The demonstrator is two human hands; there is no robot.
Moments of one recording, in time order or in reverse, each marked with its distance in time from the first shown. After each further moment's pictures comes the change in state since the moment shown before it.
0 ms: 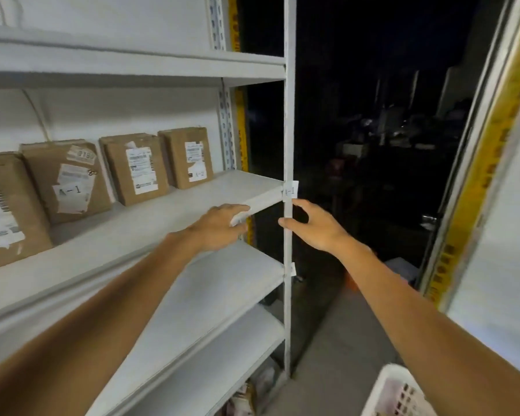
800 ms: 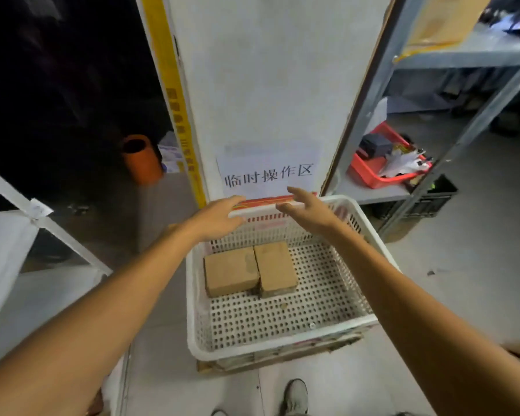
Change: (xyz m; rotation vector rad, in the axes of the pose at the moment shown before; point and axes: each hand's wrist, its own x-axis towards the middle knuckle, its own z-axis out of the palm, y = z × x) left_hand -0.052 0.237 0.333 -0.119 -0.862 0.698; right_hand -0.326 0.243 -0.067 0.078 0.458 0.898
